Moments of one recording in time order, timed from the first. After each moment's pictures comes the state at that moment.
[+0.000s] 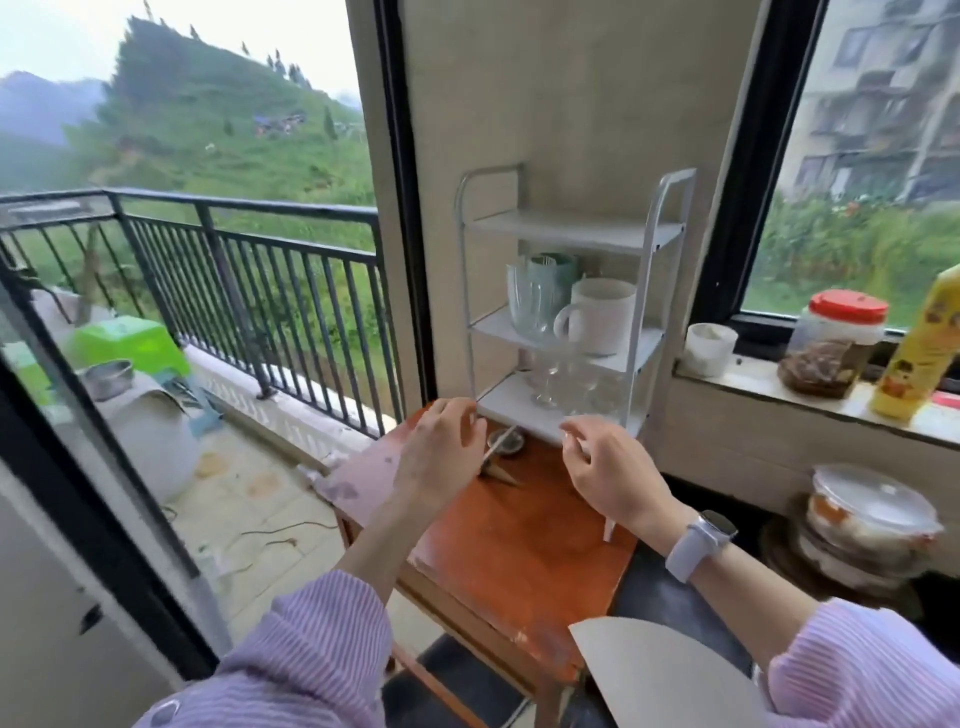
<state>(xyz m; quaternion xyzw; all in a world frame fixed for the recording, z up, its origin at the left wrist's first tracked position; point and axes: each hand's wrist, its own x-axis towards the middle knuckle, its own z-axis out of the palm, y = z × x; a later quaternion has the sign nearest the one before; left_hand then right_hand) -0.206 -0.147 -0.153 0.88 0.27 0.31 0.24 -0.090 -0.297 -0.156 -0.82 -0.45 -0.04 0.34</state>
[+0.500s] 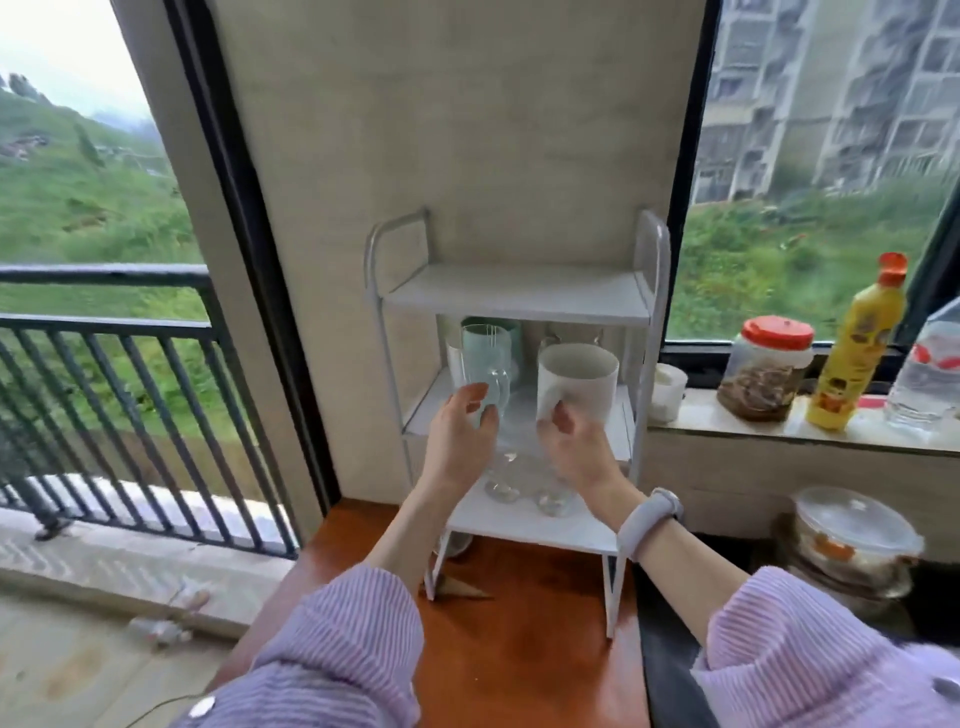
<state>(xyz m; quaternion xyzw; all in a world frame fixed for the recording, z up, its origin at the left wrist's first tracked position) -0.009 -0.014 -0.121 0.83 0.10 0.27 0.47 0.027 -0.144 -0.125 -0.77 -0.15 0.02 0.62</state>
